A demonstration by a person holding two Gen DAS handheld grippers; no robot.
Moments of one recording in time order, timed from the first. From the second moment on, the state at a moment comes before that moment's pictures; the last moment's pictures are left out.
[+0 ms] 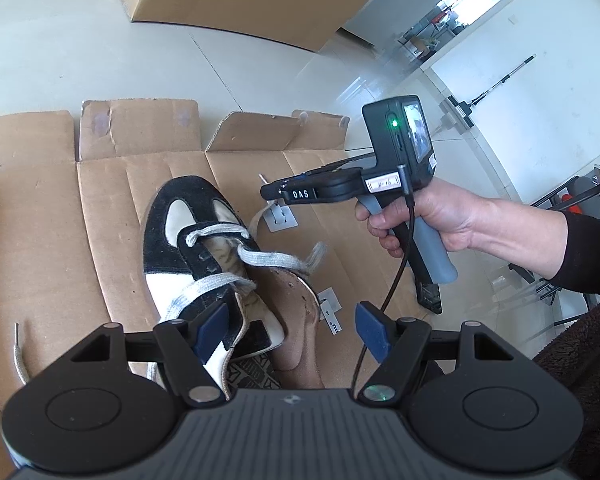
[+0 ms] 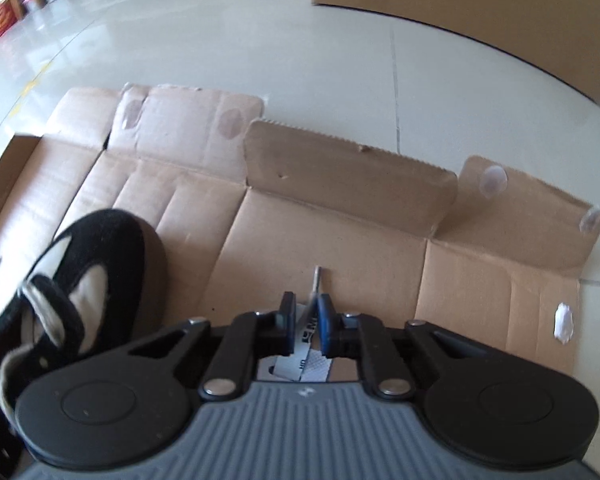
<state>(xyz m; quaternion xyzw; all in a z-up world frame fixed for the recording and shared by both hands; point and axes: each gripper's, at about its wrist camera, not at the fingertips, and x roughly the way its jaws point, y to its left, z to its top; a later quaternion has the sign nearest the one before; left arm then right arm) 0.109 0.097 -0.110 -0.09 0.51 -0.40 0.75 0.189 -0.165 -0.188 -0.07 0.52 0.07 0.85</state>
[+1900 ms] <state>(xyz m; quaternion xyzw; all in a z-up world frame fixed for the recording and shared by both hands) 0.071 0.082 -0.081 -0.03 0.45 -0.34 0.83 0.115 -0.106 0.053 -0.54 0.48 0.31 0.62</state>
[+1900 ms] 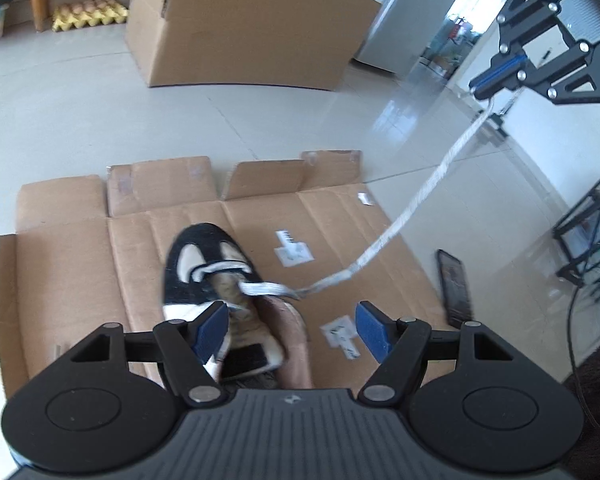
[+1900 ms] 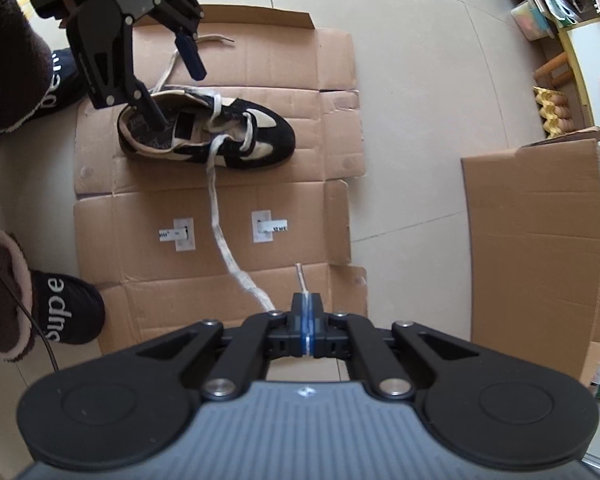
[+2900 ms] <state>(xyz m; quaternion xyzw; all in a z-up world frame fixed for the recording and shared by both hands) 0.068 0.029 -0.138 0.24 0.41 -0.28 0.83 0.178 -0.044 -0.104 -0.25 0.52 0.39 0.72</state>
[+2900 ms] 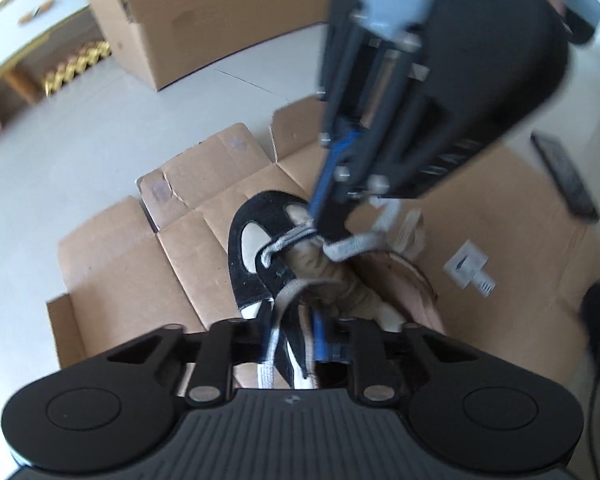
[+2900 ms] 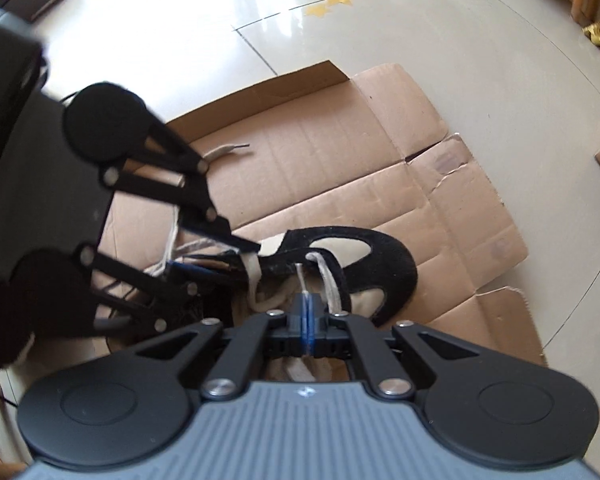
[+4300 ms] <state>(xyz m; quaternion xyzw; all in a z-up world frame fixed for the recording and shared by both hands) 0.106 0.112 -0.136 -0.17 0.53 -0.26 0.78 0.169 -0.046 -0.125 -0.18 0.49 0.38 0.77</state>
